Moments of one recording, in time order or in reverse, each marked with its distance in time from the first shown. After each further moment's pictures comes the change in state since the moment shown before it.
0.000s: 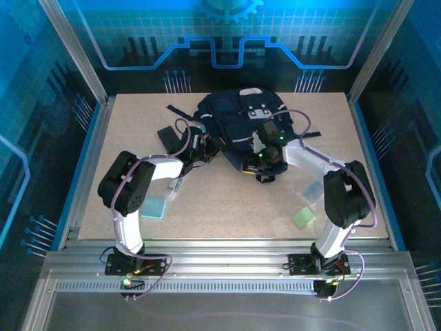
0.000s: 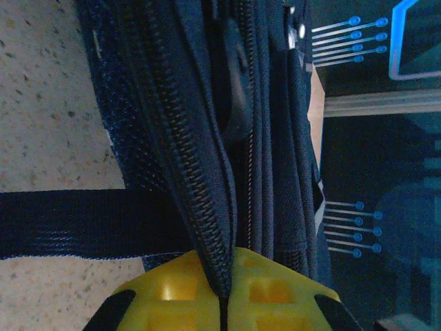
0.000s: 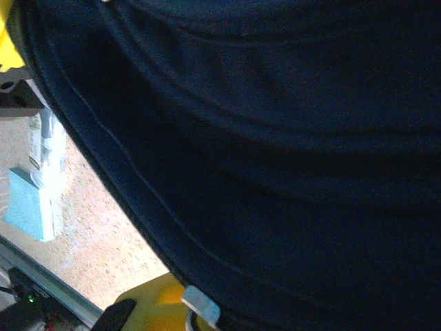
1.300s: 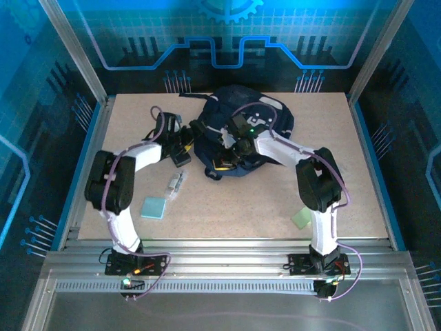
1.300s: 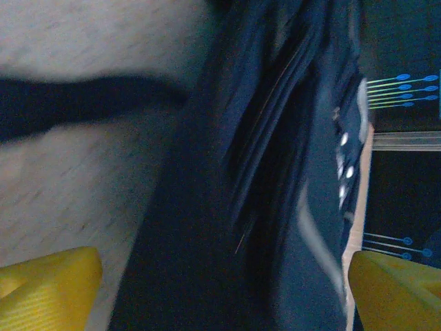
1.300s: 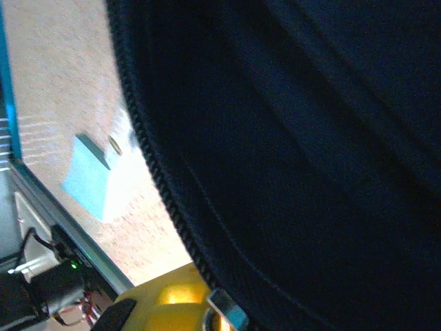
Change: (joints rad) left arm 0.240 -0.084 0.069 -0.339 0.103 0.206; right arm 0.164 0.292 0.354 0.005 -0.148 -0.007
